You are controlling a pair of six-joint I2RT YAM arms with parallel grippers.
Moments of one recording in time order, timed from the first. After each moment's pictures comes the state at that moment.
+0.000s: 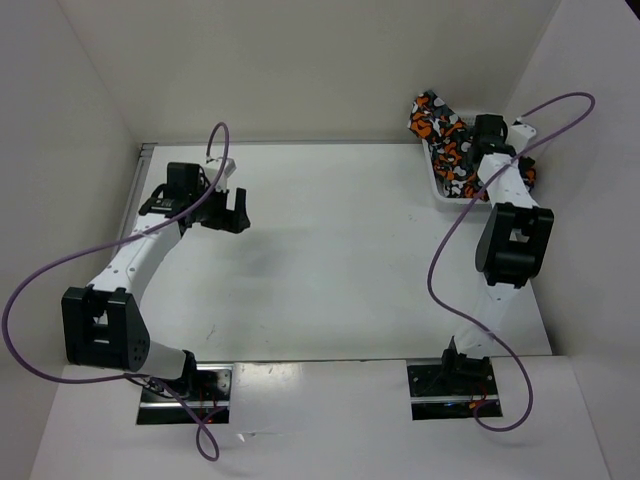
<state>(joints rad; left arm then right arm) -0.08 1.42 1.13 -0.50 0.32 0.07 -0.16 2.00 1.72 -0.54 0.70 0.51</state>
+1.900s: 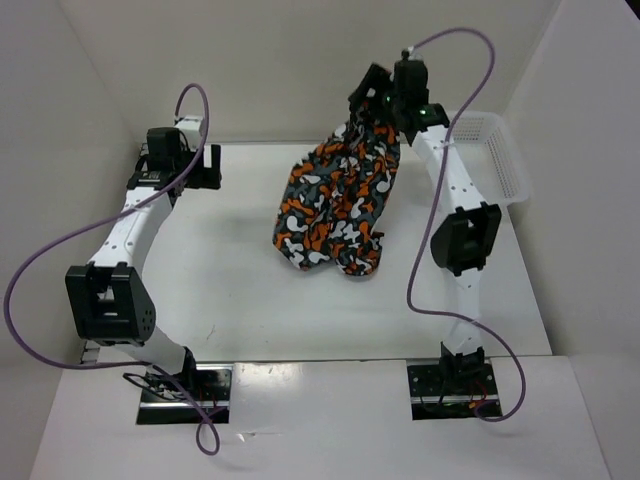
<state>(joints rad) 0.02 1.55 1.36 -0.38 0.07 0.07 0.26 2.13 2.35 -0.50 -0.06 0.59</state>
